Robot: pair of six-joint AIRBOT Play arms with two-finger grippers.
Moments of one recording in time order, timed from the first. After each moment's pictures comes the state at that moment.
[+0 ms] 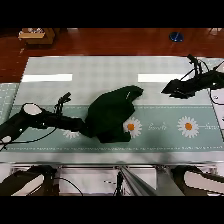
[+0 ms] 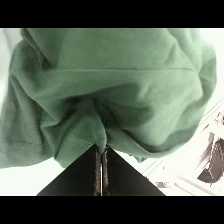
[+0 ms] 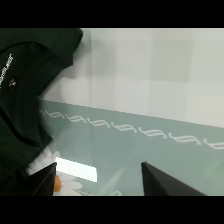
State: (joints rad) left arm -0.11 -1.11 0.53 0.64 -1.10 -1.07; right arm -0.18 -1.38 1.16 -0.98 1.27 1.33
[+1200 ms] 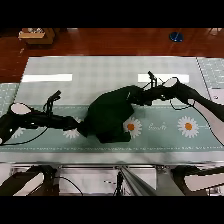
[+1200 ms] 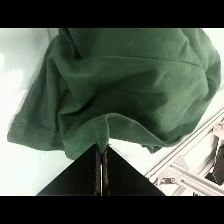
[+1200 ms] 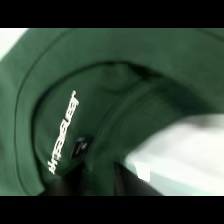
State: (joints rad) left arm 0.03 -1.06 0.54 0.70 -1.18 -1.05; right arm 0.18 -1.64 1.07 -0.67 0.88 1.37
